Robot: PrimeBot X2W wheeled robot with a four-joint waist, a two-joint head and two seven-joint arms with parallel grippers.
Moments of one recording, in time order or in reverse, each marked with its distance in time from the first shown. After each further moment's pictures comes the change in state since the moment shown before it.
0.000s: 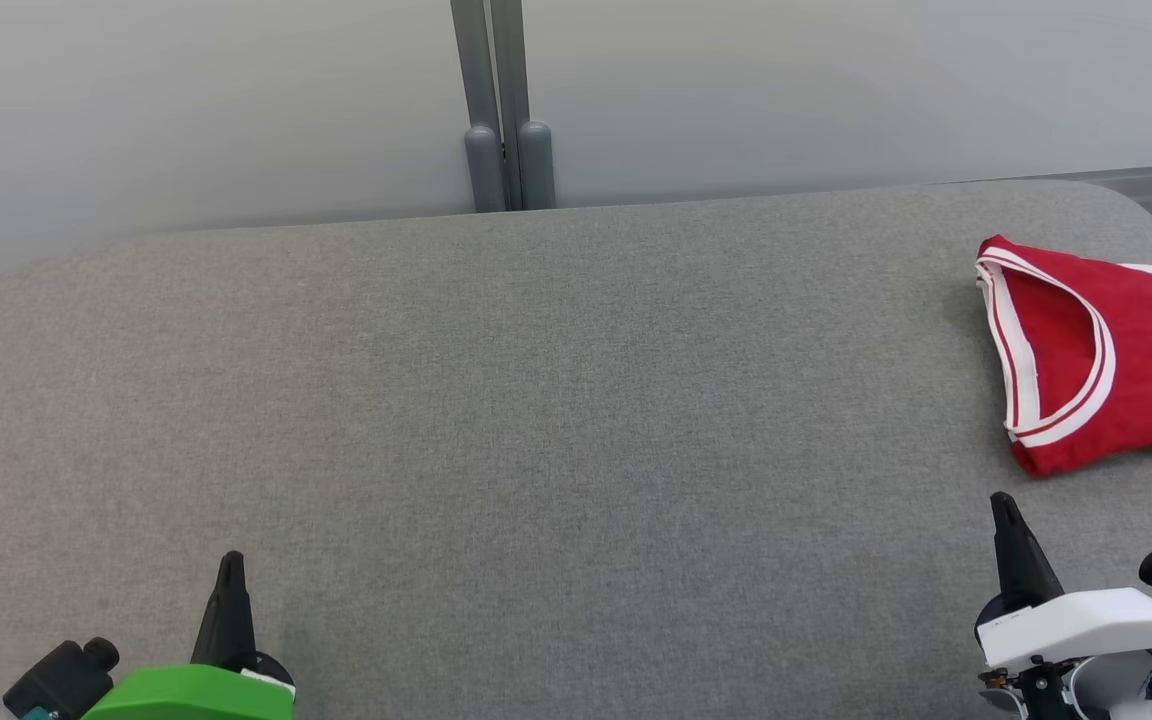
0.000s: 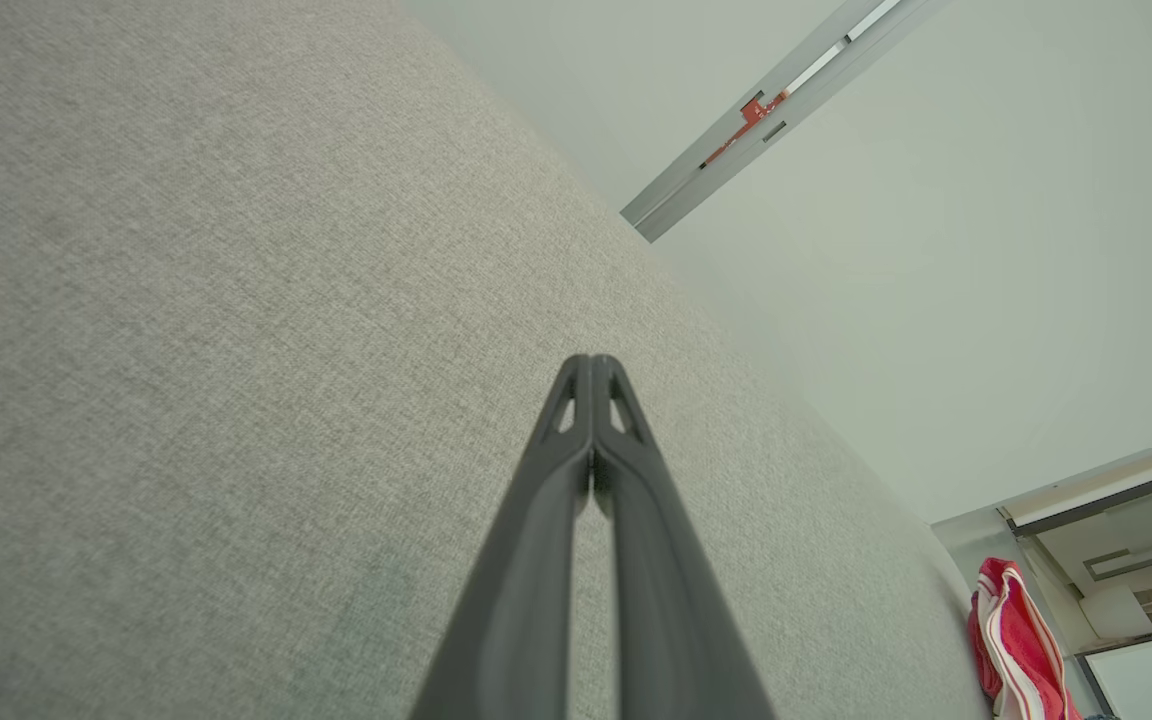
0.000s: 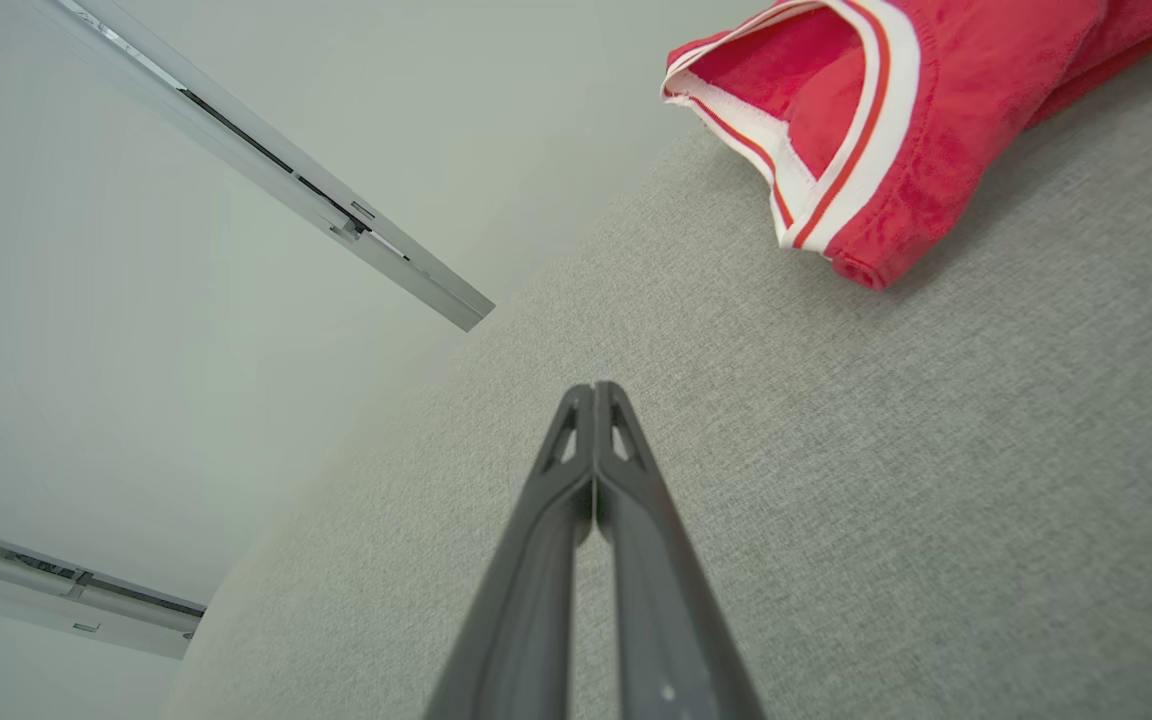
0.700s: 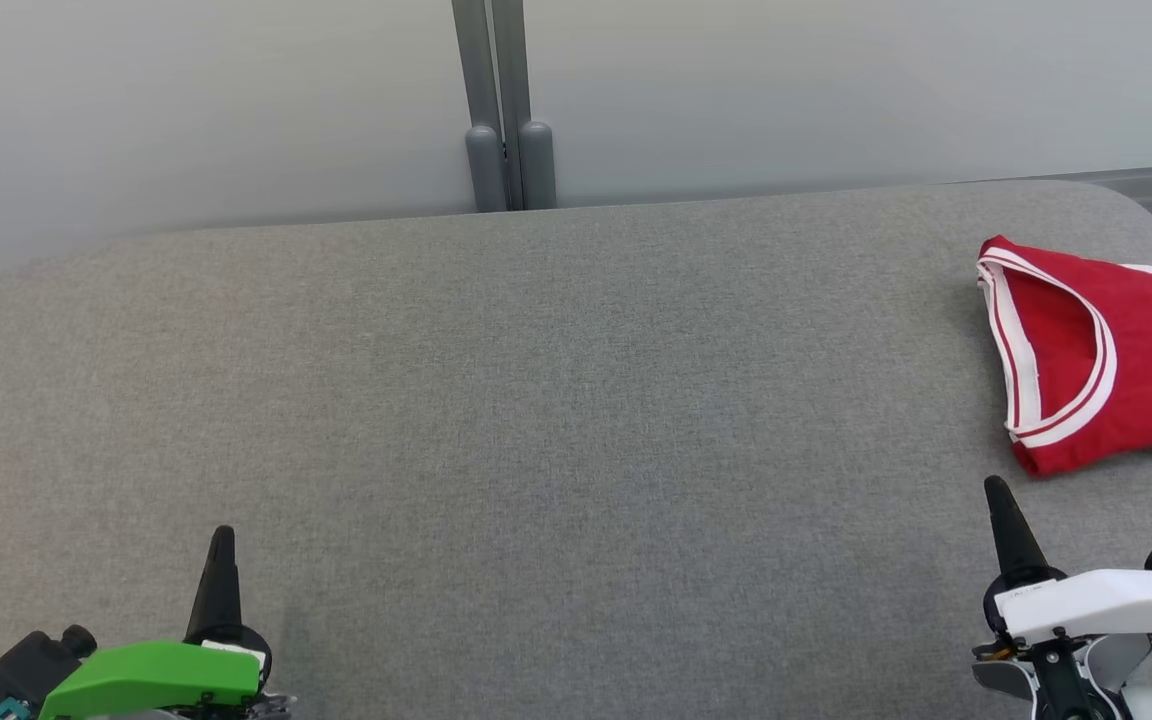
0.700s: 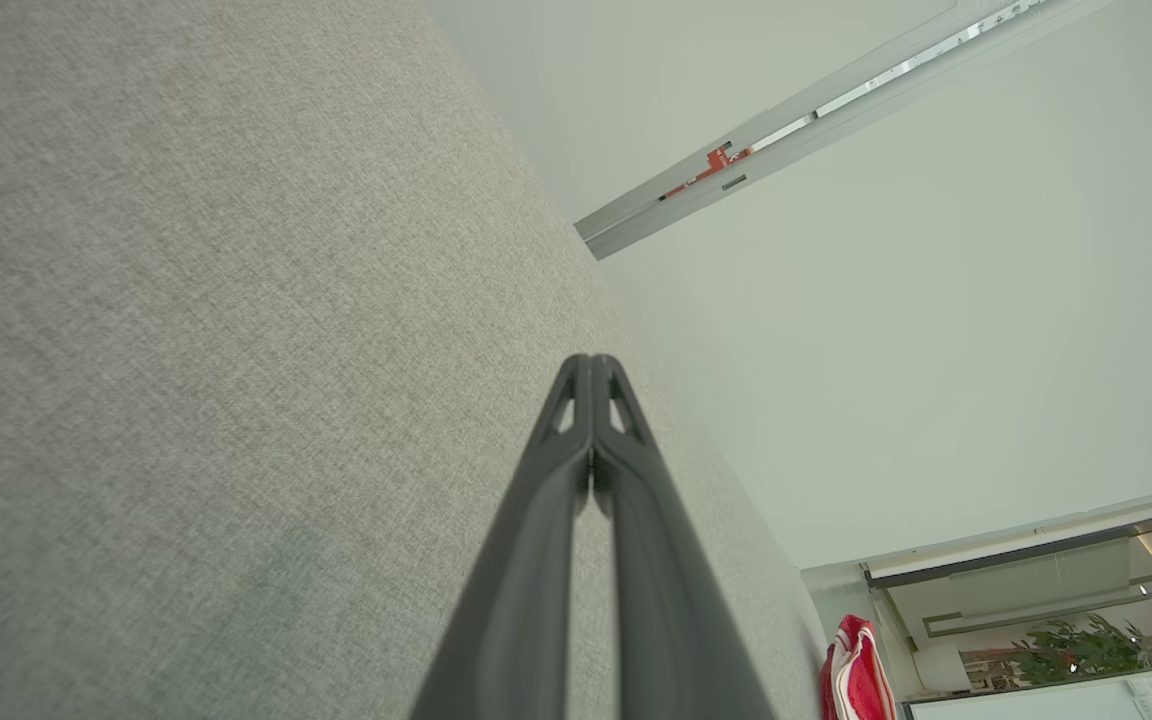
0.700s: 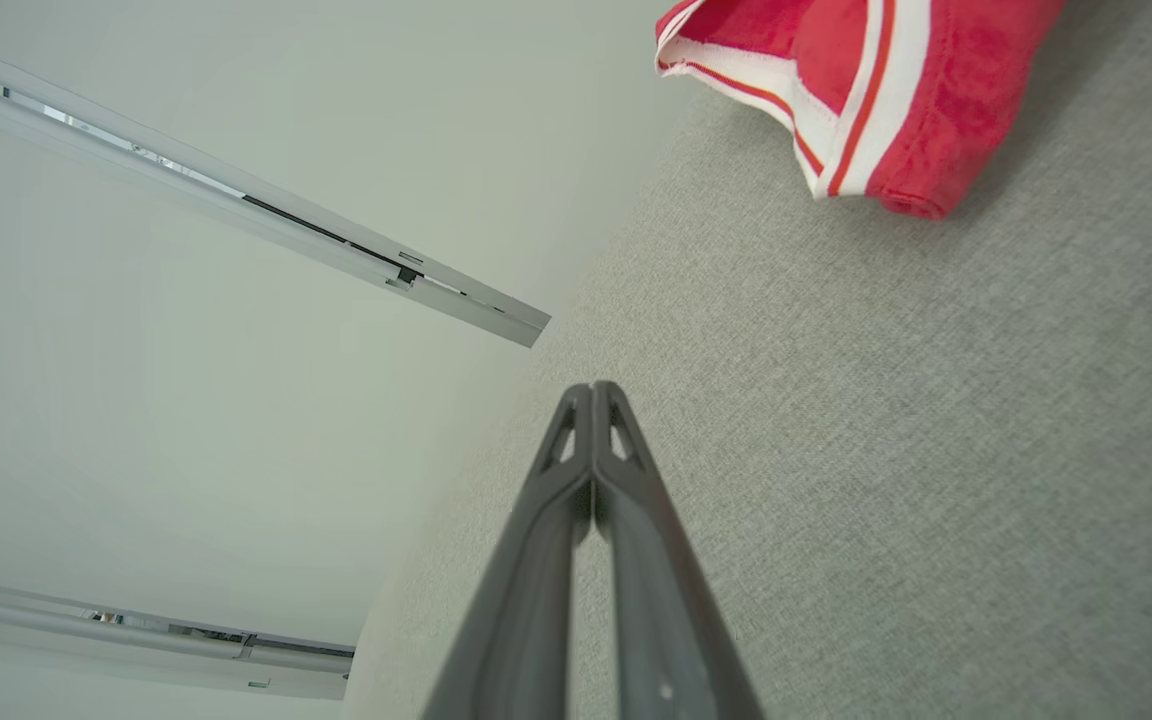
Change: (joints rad) left arm -0.043 0.000 0.024 -0.004 -0.240 -0.008 0.062; right arm -0.037 0.007 -0.011 0.005 0.259 -0.001 0.065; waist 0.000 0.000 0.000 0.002
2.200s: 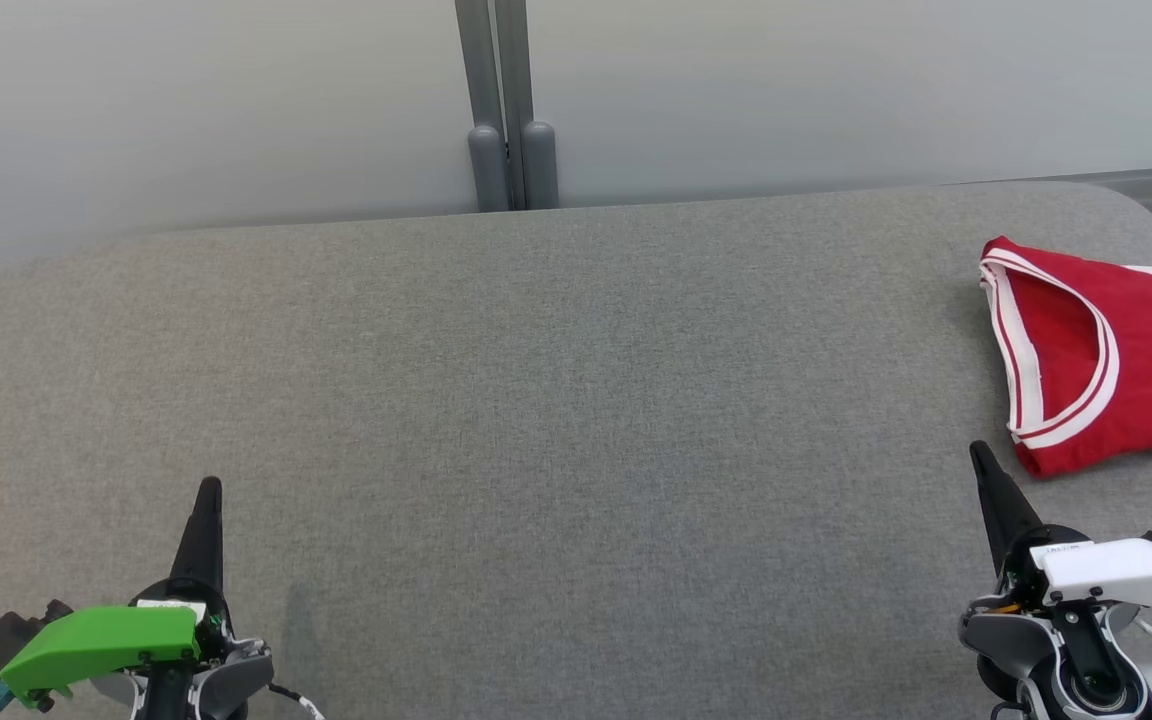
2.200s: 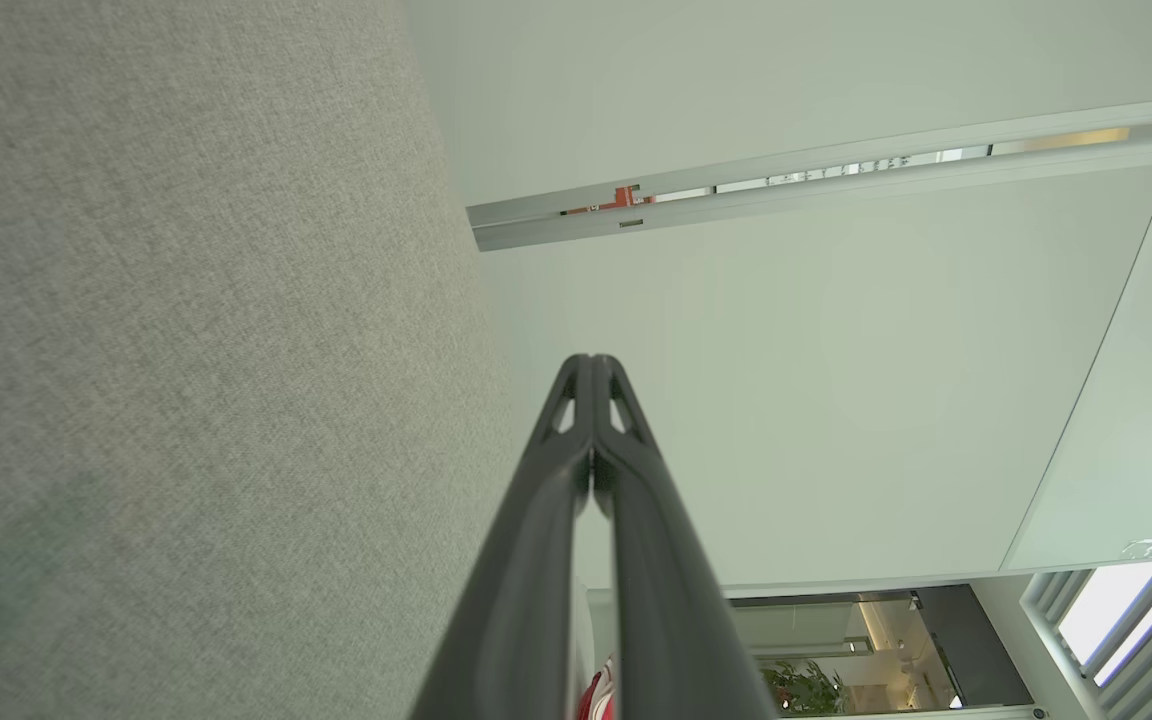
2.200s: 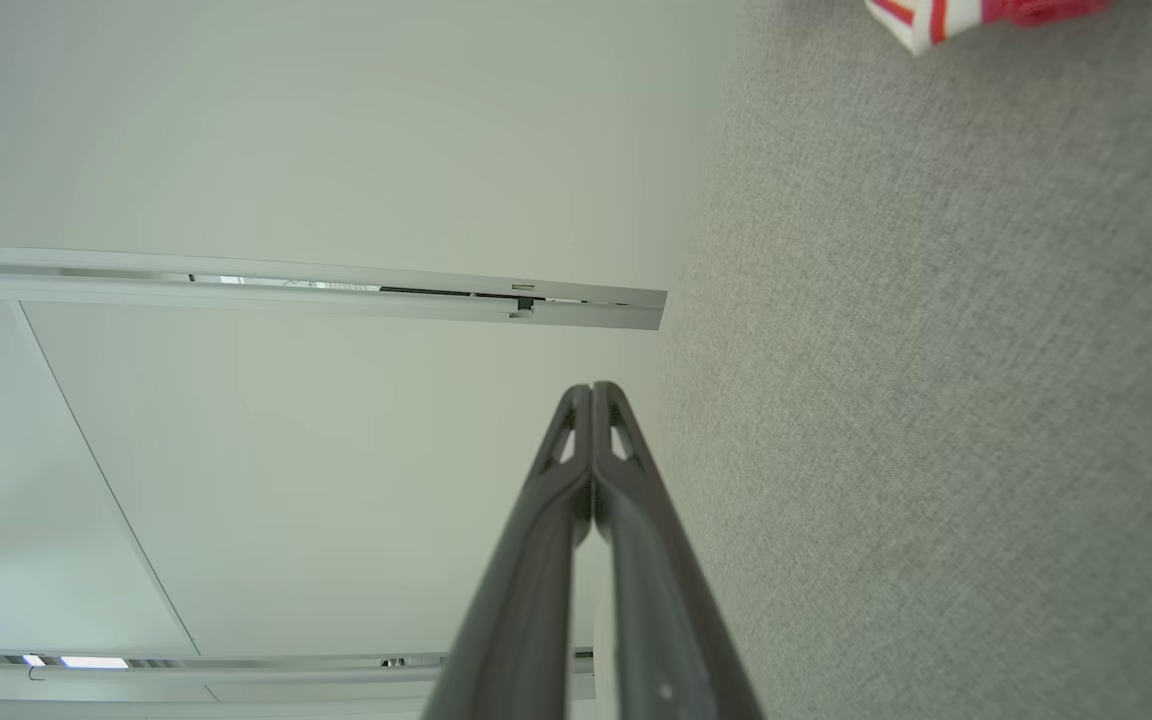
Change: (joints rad) left arm -0.066 0.002 0.037 -0.008 -0.392 -0.010 0.101; right arm -0.060 0.013 -0.018 0.009 0.418 0.000 0.100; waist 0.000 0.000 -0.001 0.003
